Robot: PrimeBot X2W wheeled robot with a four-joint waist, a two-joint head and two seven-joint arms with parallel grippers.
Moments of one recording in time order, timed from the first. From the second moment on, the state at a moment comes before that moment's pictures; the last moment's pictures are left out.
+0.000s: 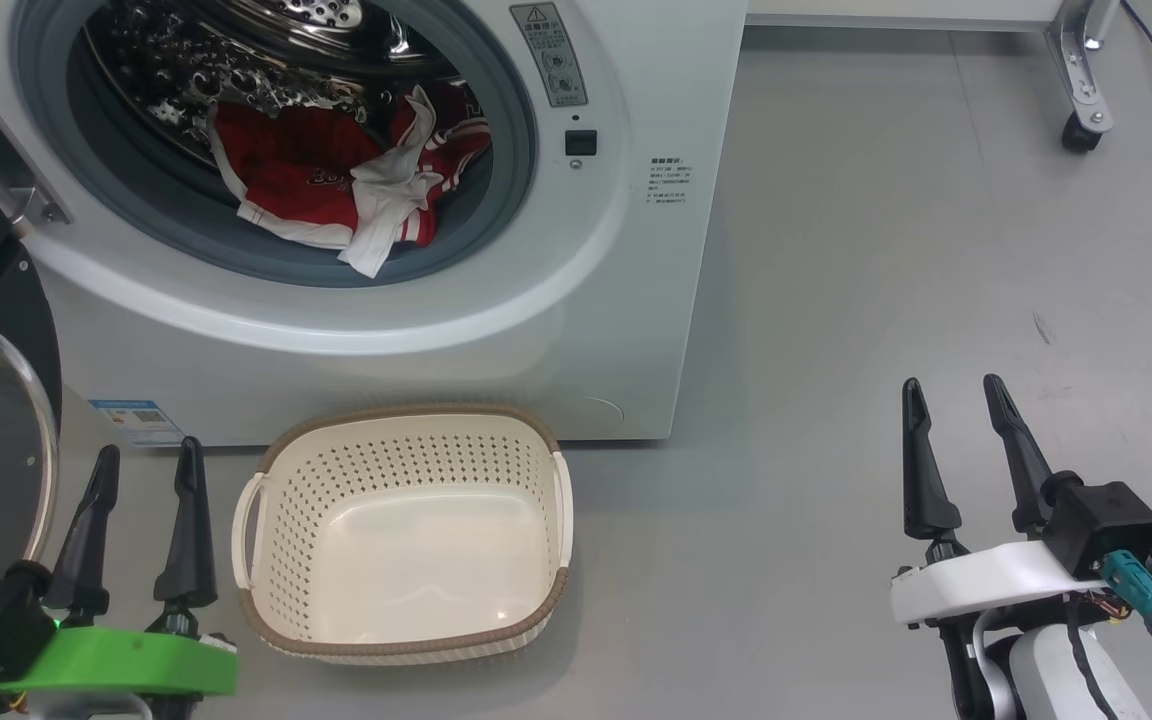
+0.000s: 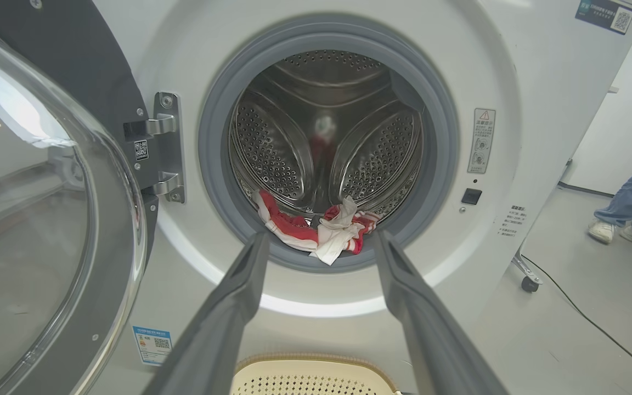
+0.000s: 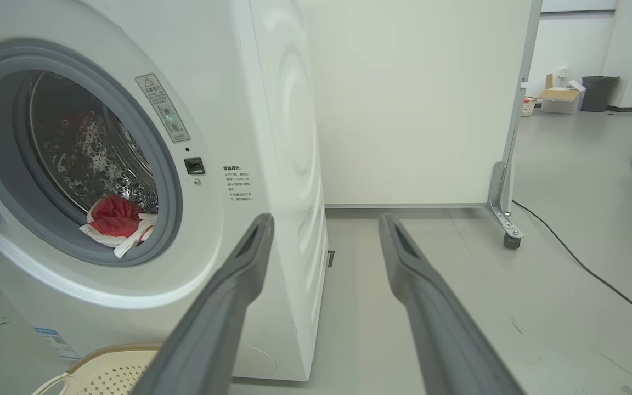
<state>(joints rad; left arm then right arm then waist) 0.01 0.17 -0.07 0.04 -0.57 -0.11 -0.24 -0.03 -0.07 0.16 0.07 0.30 0.03 -0.25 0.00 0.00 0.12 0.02</state>
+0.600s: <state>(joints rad) 0.01 0.17 -0.08 0.03 -0.57 -0.11 -0.24 -0.03 -0.07 0.16 0.07 0.30 0.03 -0.25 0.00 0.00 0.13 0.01</state>
